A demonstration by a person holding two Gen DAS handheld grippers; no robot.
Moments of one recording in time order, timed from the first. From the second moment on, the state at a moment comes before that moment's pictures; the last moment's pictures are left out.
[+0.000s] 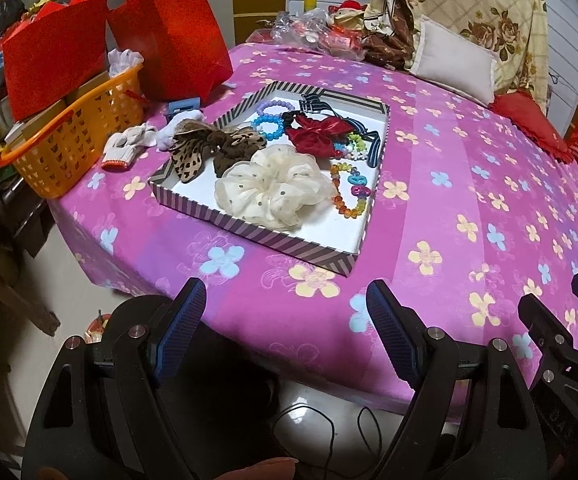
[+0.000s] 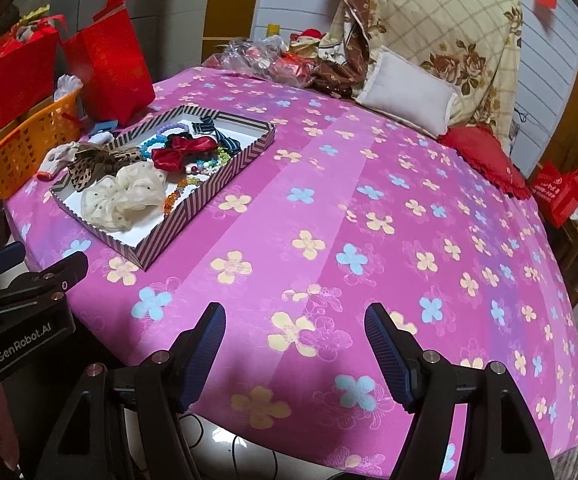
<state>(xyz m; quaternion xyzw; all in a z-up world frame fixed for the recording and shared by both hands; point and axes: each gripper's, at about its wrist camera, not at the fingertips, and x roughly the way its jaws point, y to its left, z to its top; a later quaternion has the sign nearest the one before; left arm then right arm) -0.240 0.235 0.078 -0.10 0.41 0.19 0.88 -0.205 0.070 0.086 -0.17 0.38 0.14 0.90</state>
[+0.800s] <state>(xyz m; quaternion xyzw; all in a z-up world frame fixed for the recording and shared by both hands) -0.240 0.227 0.080 -0.09 0.42 0.19 0.88 -0.206 0.059 0.087 -0.14 0.38 0.15 0.90</state>
